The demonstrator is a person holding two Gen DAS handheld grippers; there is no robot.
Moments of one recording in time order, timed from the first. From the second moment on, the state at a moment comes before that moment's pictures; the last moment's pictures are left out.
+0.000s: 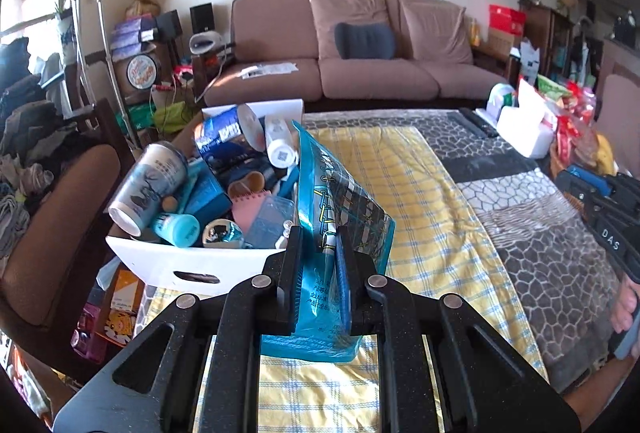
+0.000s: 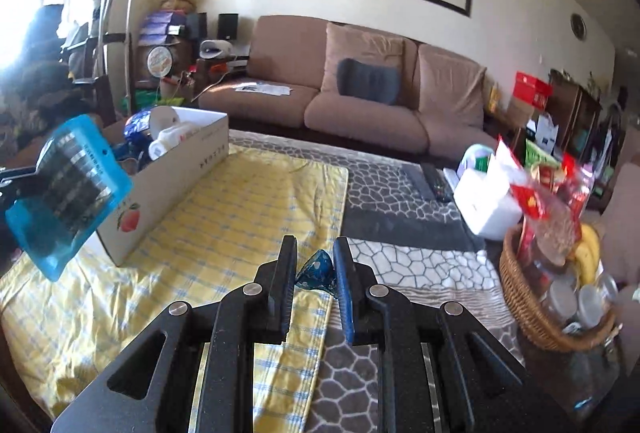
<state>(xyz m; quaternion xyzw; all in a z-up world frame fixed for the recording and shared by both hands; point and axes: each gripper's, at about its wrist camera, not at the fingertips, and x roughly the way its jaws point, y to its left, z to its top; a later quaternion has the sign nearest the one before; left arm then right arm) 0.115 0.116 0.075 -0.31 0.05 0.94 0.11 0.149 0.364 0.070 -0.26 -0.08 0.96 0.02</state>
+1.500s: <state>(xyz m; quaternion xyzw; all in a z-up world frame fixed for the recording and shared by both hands) 0.190 -0.021 0.262 -0.11 -0.03 0.99 0.05 0.203 0.214 0.268 -0.11 0.03 0.98 -0.15</state>
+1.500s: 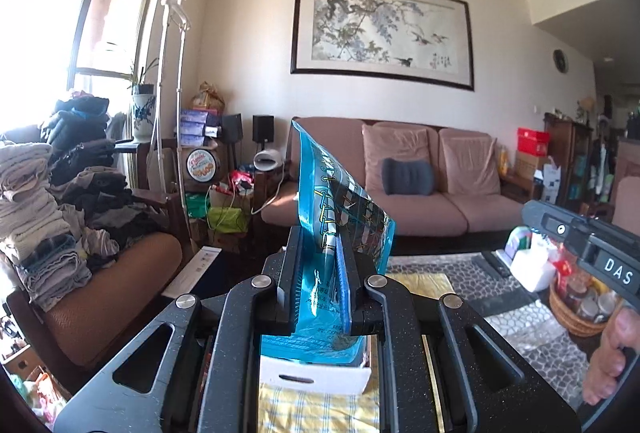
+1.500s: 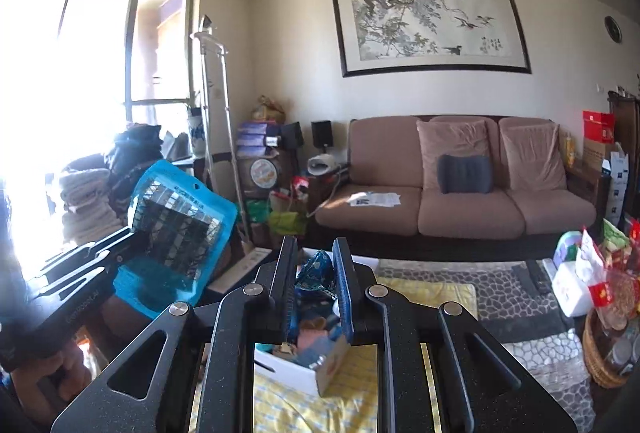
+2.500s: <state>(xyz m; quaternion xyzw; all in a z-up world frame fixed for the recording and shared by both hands) -0.061 -0.084 0.085 -0.21 -0.03 0.98 0.07 -0.026 0.192 0.094 -0.25 0.11 0.95 -0.14</state>
